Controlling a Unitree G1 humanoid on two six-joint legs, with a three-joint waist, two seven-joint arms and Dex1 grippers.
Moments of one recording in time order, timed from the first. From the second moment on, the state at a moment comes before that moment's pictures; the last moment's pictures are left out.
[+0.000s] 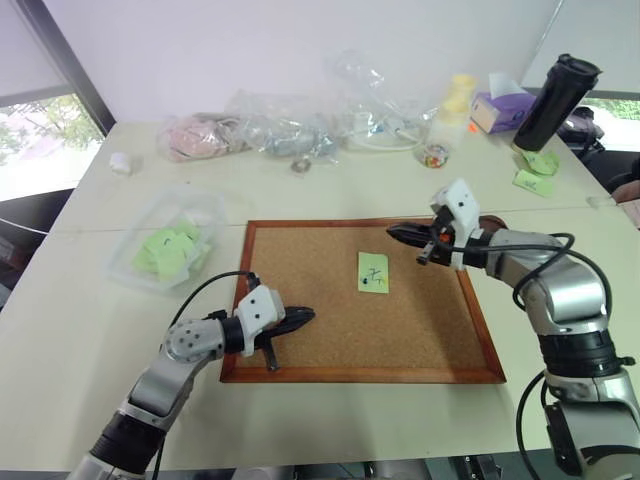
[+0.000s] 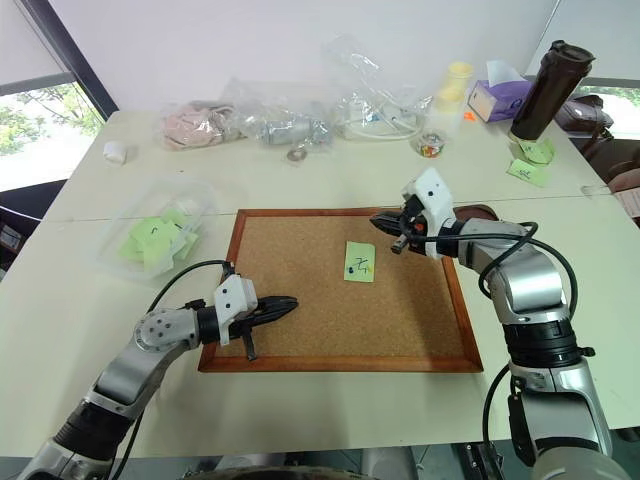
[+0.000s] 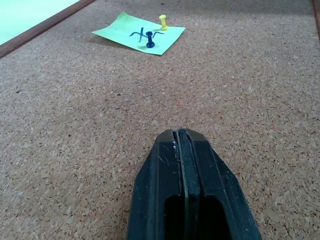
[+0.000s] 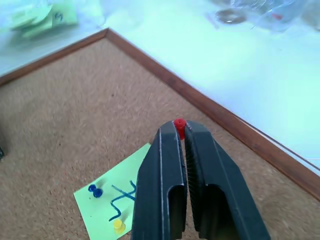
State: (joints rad) left arm -0.09 0.51 -0.26 -0.11 -0.20 0.06 -0.84; right arm -0.51 -0.62 -0.07 -0.10 0.38 0.74 0.81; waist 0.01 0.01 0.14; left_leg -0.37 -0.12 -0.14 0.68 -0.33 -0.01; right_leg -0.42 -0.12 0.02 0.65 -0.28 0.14
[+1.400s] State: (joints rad) left arm -0.09 0.51 -0.26 -0.10 -0.19 0.05 -0.83; right arm -0.50 -0.73 -0.26 0.34 0.32 0.53 0.70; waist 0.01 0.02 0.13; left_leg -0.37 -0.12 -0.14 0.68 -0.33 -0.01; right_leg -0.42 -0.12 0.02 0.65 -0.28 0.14
